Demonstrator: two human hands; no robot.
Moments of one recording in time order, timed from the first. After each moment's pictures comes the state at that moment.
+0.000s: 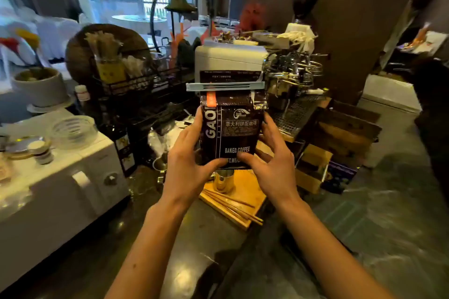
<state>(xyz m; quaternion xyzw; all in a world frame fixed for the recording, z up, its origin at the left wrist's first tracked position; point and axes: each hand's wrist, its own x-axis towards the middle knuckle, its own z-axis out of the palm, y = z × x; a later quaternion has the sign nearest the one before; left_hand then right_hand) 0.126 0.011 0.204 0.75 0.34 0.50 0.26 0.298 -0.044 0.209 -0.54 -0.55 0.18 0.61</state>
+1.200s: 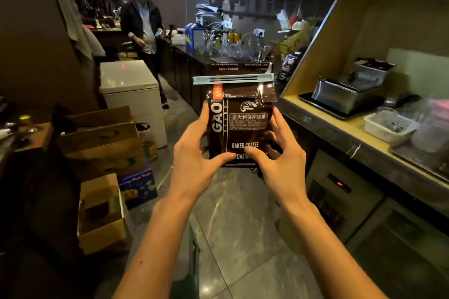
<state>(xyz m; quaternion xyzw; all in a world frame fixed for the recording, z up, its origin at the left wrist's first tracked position) 0.856 -0.137 0.218 0.82 -0.12 0.27 0.49 0.868 -0.309 0.219 -0.76 -0.16 -0.23 0.59</state>
